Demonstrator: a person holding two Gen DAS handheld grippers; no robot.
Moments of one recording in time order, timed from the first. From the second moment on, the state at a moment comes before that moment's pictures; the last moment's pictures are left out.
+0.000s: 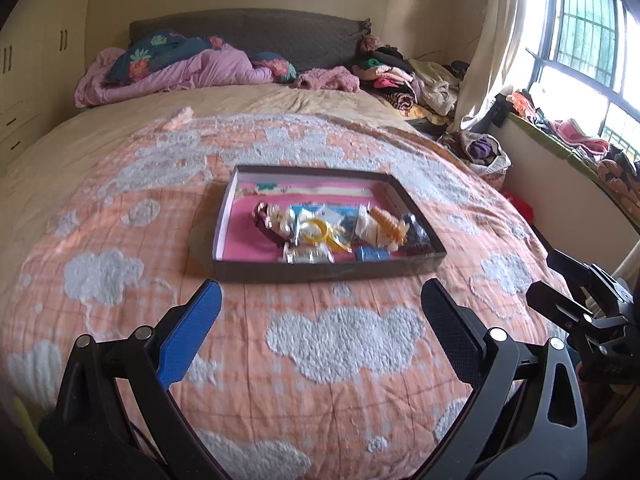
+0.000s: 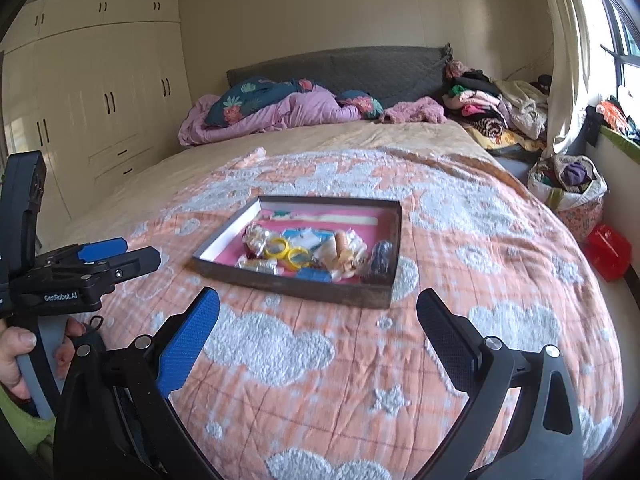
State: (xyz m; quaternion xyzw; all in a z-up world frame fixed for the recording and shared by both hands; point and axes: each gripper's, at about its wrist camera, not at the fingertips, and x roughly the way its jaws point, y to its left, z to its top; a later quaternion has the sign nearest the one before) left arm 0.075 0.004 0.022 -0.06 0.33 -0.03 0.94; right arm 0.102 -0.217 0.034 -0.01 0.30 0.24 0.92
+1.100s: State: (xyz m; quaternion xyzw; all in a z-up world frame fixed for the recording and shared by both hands) left arm 0.062 0.002 0.009 -0.06 0.34 -0.01 0.94; right arm 0.093 -0.213 0.014 -0.02 0.32 0.23 0.92
